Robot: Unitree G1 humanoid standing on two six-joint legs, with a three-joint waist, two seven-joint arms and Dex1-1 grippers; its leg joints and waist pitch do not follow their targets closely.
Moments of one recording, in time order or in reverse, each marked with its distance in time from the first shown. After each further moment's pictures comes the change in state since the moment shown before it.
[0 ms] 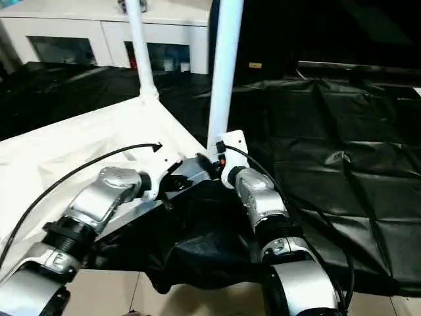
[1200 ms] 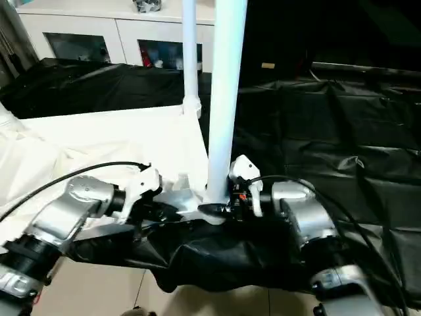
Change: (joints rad) left arm 0.090 0.106 -0.022 -0.104 -0.043 -0.053 -0.254; right arm 0.195 -0.211 0.132 -0.331 0.031 0.094 0.489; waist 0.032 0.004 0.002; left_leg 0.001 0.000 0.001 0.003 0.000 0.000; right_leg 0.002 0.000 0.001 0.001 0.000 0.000
